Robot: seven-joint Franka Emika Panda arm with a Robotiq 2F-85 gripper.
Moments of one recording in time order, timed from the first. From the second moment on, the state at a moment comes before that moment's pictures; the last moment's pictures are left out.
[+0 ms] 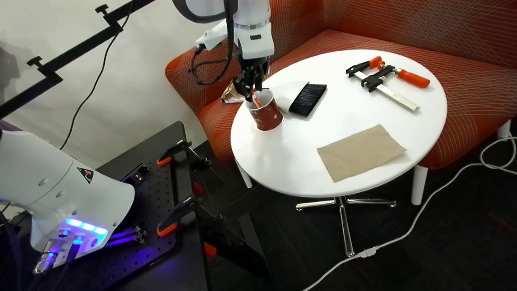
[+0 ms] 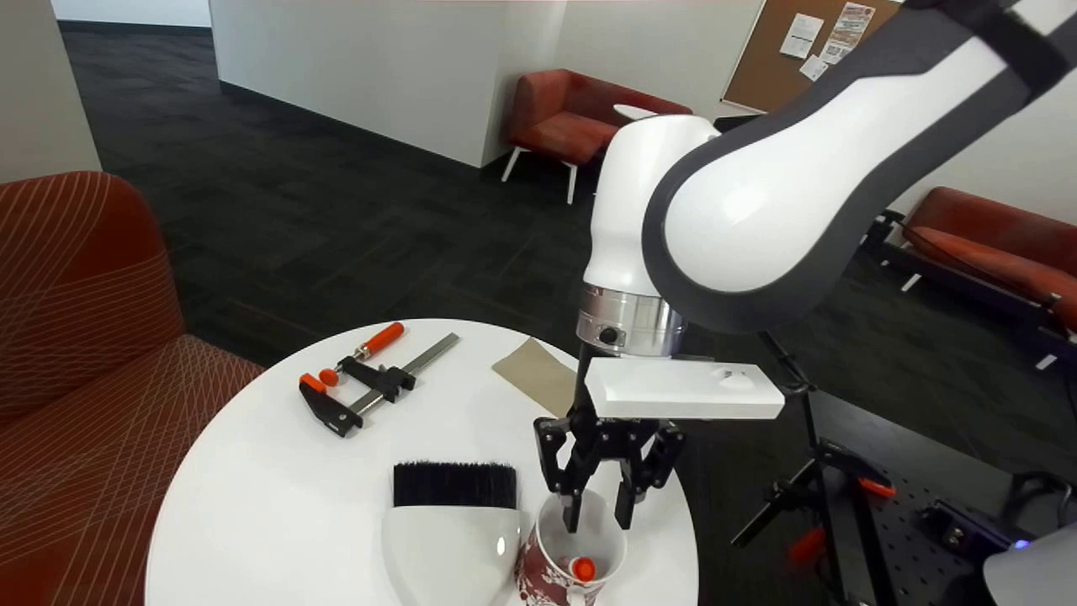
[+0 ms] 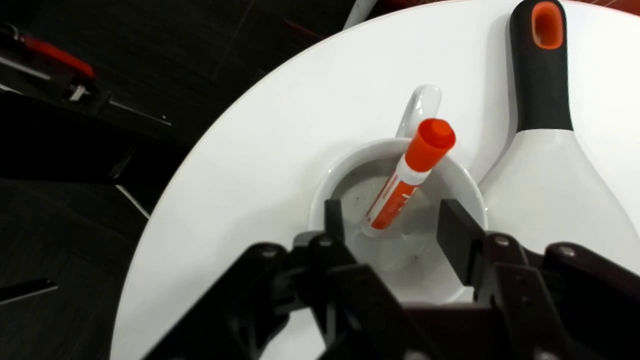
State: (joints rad) arm 0.09 0.44 0.06 -2.28 0.51 2.46 0.71
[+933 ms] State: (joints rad) arm 0.09 0.56 0.07 -2.20 0.59 2.43 0.71
